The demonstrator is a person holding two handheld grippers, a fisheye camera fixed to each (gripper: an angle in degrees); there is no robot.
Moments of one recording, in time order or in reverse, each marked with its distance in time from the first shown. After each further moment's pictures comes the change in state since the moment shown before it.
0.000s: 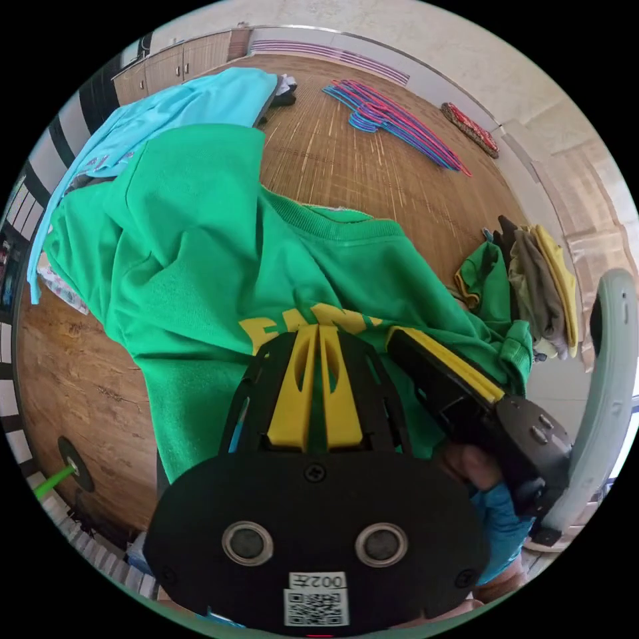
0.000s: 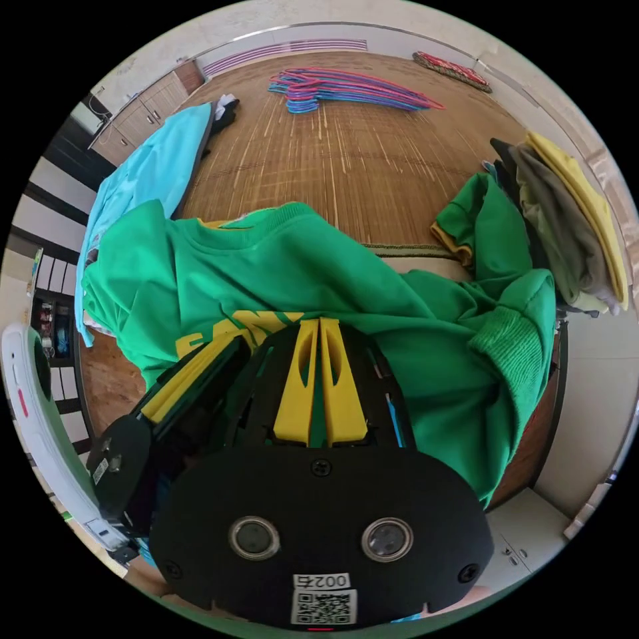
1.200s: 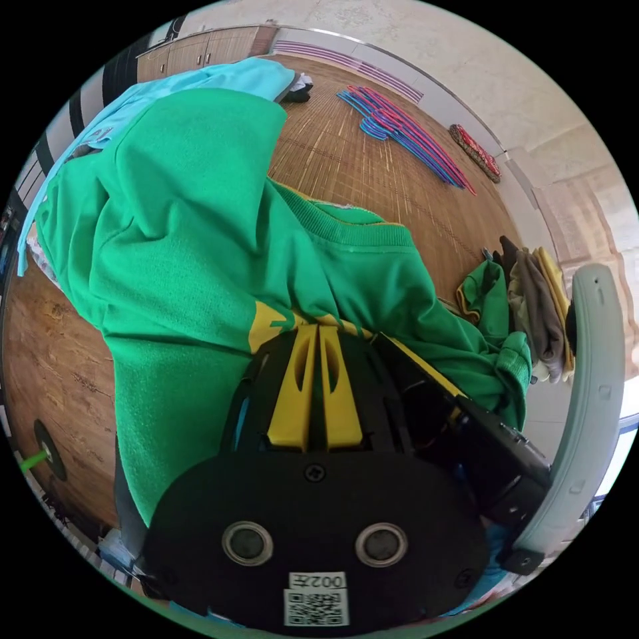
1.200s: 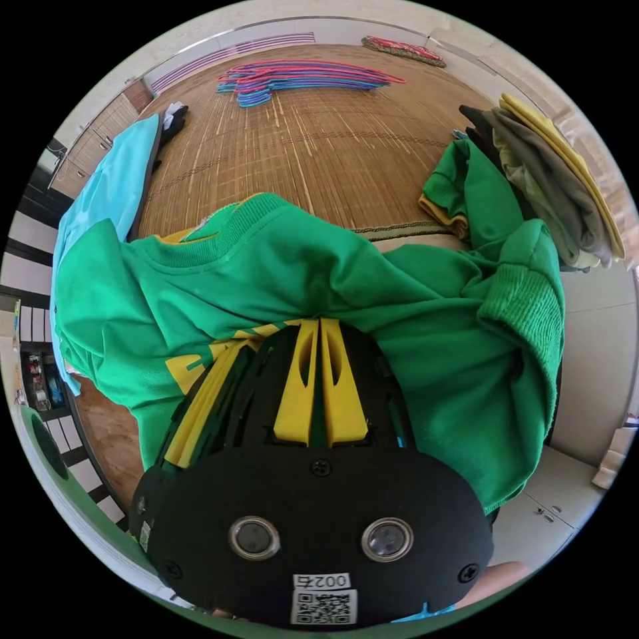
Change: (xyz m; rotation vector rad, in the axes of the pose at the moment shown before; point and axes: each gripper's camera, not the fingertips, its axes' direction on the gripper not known) left arm -0.010 0.030 0.091 0.040 0.058 -0.077; right arm -0.059 0.044 0.085 -0.003 0.080 0.162
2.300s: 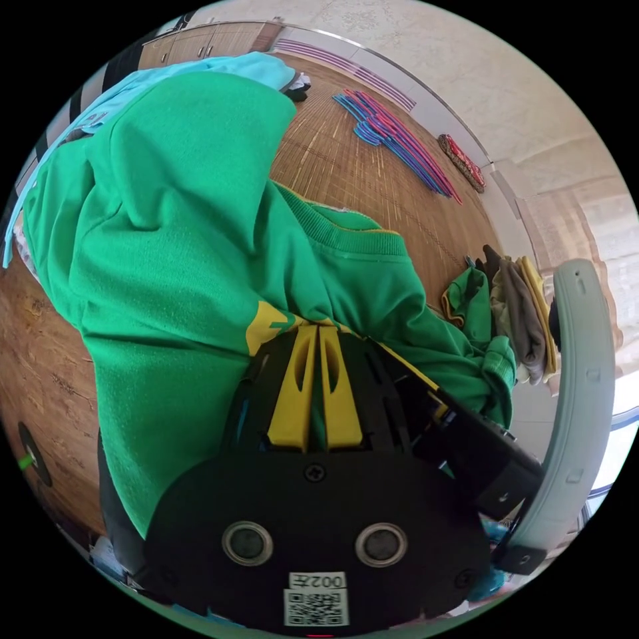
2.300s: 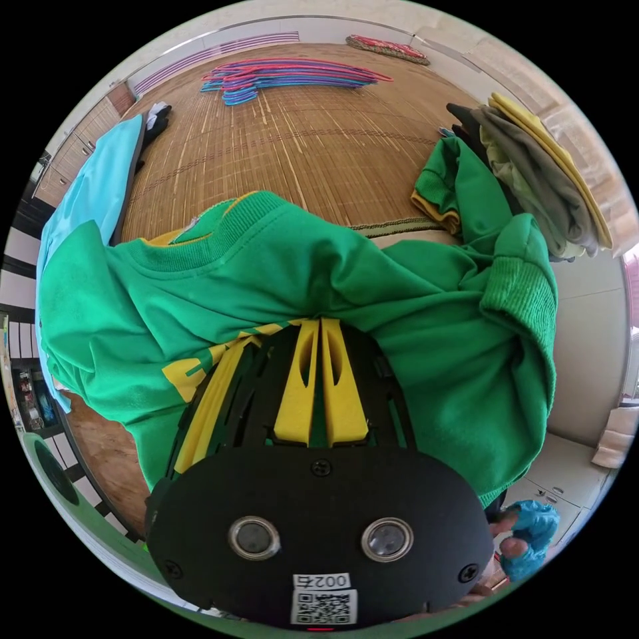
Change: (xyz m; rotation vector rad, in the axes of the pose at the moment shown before) left arm -0.037 -0.011 0.029 0.017 0.091 0.003; right arm -0.055 -0.007 0.026 -0.007 0.090 0.031
